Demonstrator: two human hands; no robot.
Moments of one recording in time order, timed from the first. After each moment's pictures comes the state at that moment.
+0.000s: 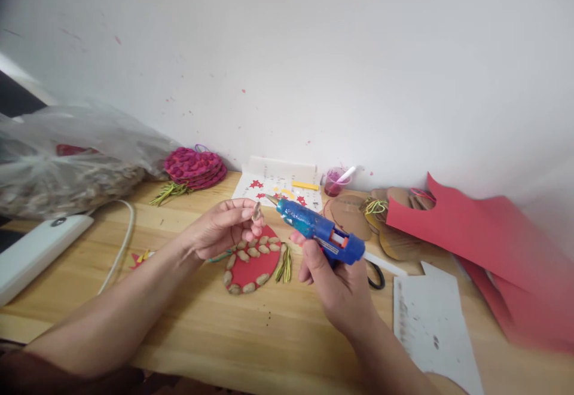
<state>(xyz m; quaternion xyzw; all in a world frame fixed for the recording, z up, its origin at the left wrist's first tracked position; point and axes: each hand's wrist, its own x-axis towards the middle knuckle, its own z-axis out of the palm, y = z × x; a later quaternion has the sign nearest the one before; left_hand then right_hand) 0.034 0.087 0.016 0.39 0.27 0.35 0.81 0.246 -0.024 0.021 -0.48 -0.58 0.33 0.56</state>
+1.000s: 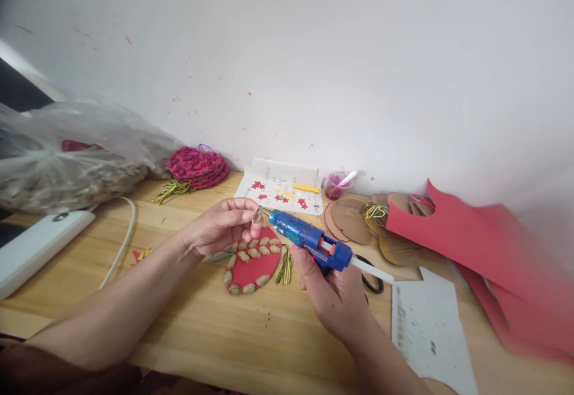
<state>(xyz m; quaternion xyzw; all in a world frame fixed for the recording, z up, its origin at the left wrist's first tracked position) 0.028 0.092 0.013 0.40 0.26 0.34 0.81 0.242 -0.025 0.029 -0.52 -0.66 0.24 0.48</state>
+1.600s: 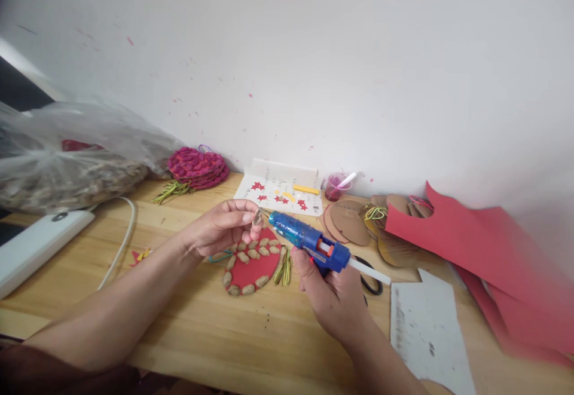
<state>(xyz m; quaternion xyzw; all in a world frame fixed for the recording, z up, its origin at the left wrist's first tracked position) 0.028 0.091 0.014 0.40 0.26 0.34 0.81 0.246 -0.026 0.021 -0.53 -0.65 0.26 0.47</state>
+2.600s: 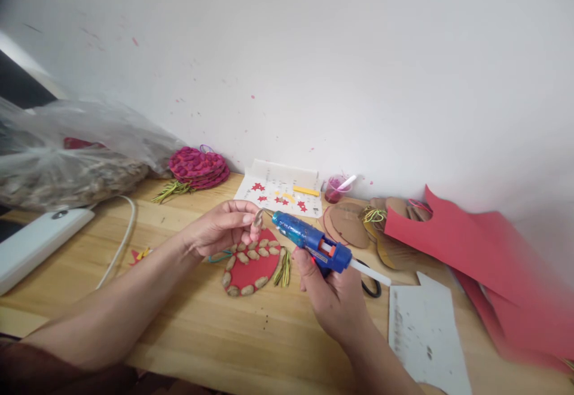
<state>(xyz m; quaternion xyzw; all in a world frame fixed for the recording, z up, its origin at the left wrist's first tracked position) 0.028 0.091 0.015 0.40 0.25 0.33 0.82 0.247 -0.026 0.018 -0.53 -0.66 0.24 0.48</state>
